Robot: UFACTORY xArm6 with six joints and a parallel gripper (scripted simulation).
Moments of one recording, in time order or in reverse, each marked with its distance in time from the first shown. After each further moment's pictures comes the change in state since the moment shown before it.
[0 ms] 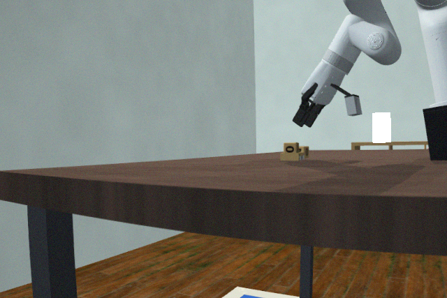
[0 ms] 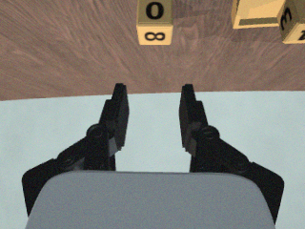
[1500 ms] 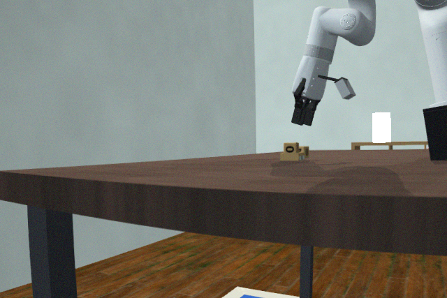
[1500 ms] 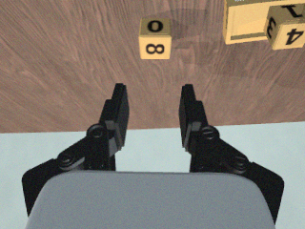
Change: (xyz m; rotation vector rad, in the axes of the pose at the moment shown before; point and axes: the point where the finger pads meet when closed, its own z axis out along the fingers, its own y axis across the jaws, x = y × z) arm -0.006 0.000 0.001 0.005 0.306 -0.001
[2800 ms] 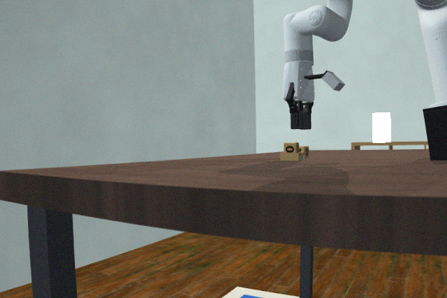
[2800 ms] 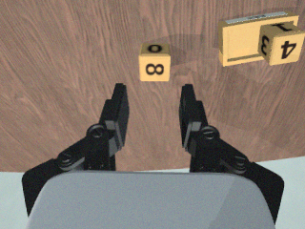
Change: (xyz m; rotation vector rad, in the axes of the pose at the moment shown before) arm -0.002 0.000 0.013 -0.005 0.306 -0.001
